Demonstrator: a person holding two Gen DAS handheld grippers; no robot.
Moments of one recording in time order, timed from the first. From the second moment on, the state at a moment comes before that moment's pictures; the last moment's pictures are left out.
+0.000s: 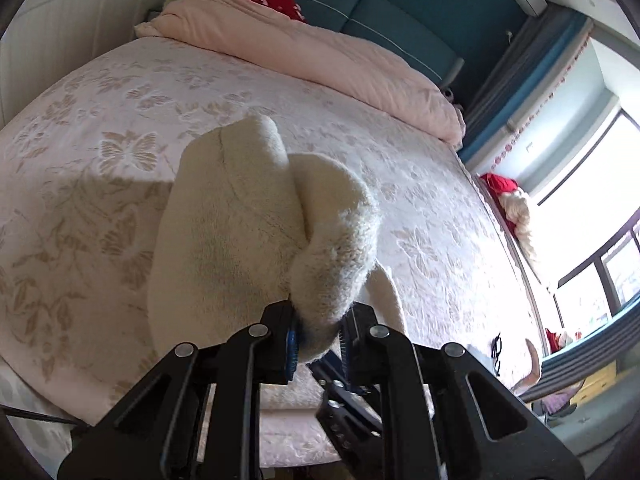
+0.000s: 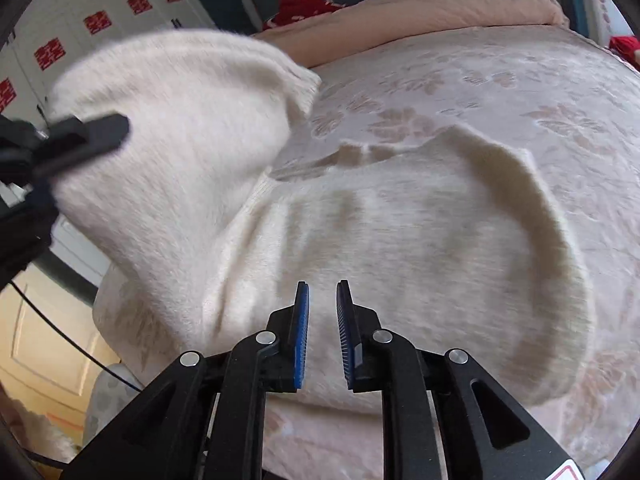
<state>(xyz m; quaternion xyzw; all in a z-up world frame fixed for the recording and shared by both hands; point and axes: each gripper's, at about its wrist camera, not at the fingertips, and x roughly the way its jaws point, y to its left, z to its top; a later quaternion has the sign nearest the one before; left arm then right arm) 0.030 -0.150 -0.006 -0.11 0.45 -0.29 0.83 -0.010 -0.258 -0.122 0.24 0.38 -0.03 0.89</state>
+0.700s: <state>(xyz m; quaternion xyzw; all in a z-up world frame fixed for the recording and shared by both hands) 0.017 -0.131 -0.020 -0.11 0.45 -0.28 0.84 -0.074 -0.306 -0.117 0.24 0.38 -0.08 0.89</state>
